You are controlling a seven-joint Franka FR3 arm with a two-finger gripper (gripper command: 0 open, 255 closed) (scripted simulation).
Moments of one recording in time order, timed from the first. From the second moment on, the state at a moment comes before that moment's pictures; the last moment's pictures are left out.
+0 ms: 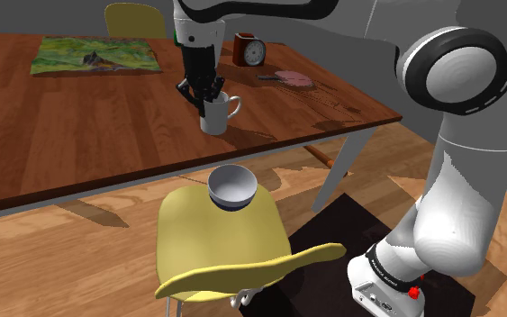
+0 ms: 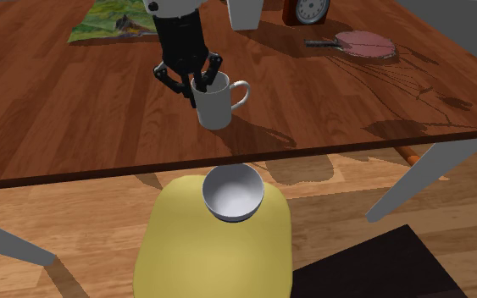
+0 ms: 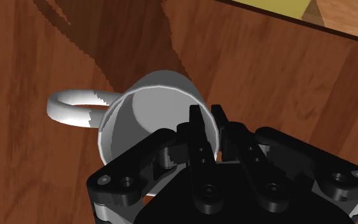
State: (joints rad) arm 0.17 0.39 0.30 -1.33 -0.07 1.54 0.42
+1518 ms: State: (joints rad) arm 0.22 0.49 0.30 -0.95 -0.09 1.26 0.43
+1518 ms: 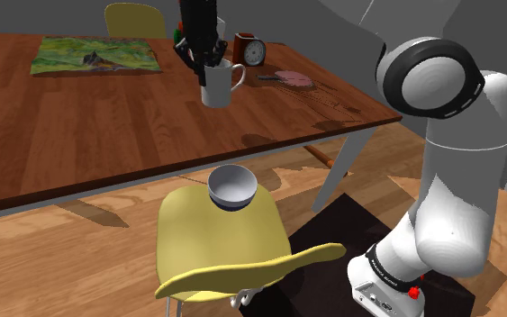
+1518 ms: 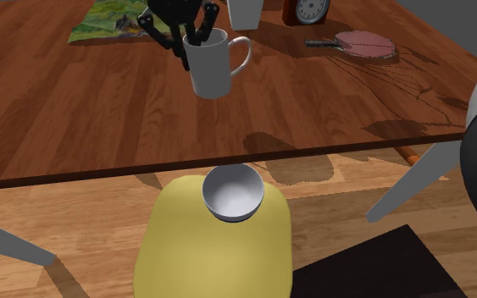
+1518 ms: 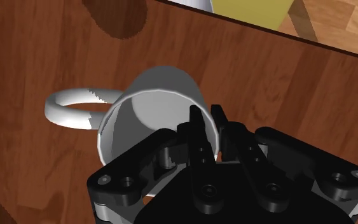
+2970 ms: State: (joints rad) arm -0.10 0.23 0.17 -1.16 -0.06 1.22 0.01
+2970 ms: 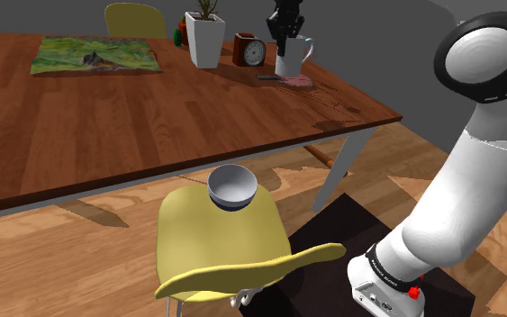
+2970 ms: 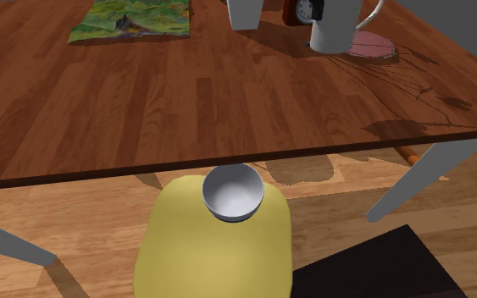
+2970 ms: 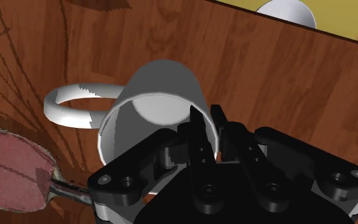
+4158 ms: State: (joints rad) arm -0.25 0.19 0.08 -1.25 -0.08 1.28 -0.23
